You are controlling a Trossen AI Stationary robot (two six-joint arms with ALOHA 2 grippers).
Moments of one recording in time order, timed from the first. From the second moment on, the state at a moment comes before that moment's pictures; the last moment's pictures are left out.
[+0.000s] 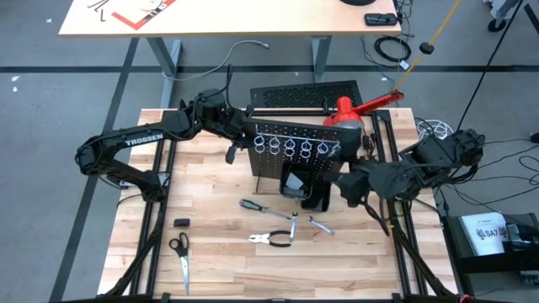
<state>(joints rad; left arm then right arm) 0.44 1.36 1.08 -0.01 0.78 0.24 0.47 1.39 1.83 -1.05 0.73 -0.56</state>
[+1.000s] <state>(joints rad) 0.44 1.32 1.08 0.00 0.76 0.14 0.49 1.39 1.83 -1.03 0.92 -0.53</state>
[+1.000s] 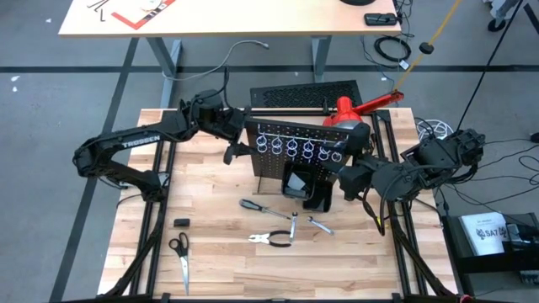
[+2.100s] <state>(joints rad) 0.38 0.98 0.87 -0.12 0.32 0.17 0.48 1.44 1.72 -1.08 0.39 -0.11</state>
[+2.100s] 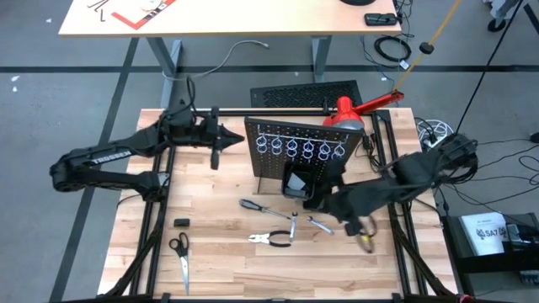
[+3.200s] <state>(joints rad) 0.39 1.09 0.73 0.15 0.34 0.12 0.27 1.76 1.72 -1.14 0.57 0.64</state>
